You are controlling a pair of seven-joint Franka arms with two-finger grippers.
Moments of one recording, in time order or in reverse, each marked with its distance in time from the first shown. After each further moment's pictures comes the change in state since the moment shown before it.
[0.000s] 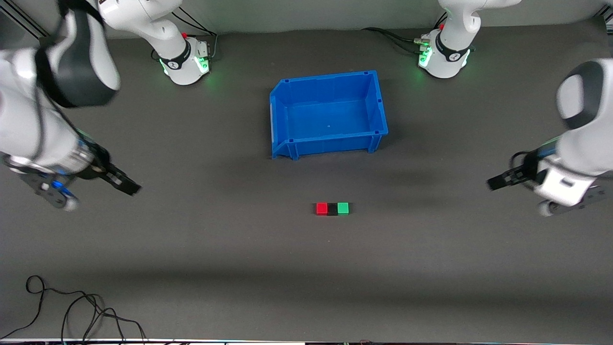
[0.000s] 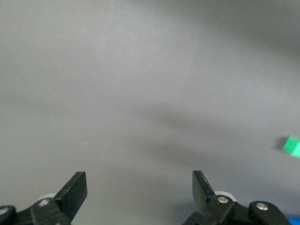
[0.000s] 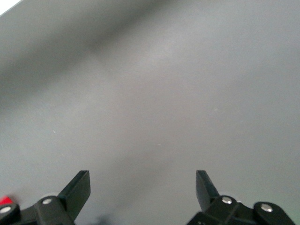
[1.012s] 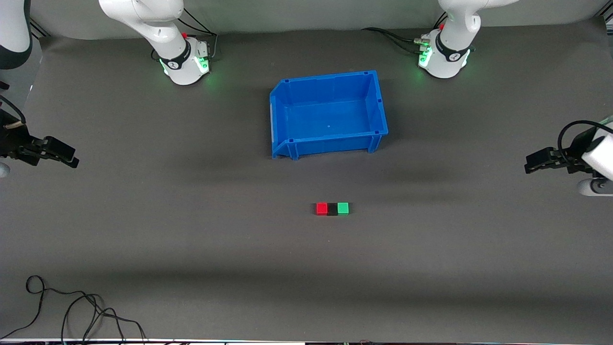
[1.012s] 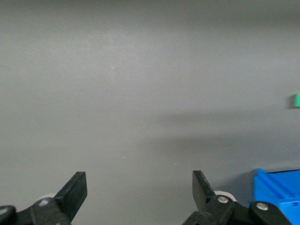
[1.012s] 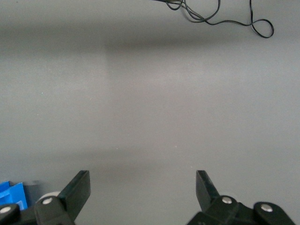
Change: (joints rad) left arm 0.029 -0.017 -0.023 0.112 0.060 -0.074 0.297; right arm -0.387 -0.100 0.242 0.016 -0.011 -0.011 -0.623
